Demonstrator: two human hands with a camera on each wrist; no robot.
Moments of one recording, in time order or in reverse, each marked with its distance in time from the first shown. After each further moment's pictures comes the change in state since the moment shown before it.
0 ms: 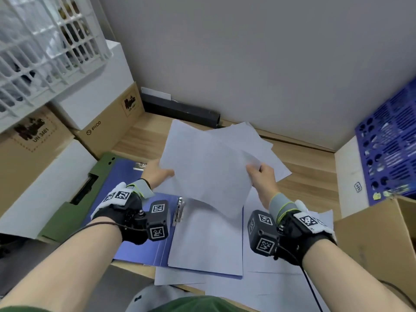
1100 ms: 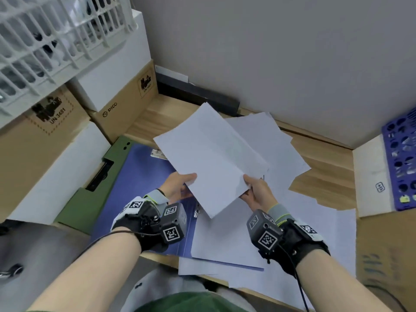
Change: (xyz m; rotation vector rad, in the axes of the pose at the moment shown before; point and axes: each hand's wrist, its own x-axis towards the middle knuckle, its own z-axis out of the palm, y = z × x) left_hand 0.007 -0.068 0.004 -0.587 -0.393 -0.359; right_hand -0.029 0.021 0.087 0.399 -0.085 0.371
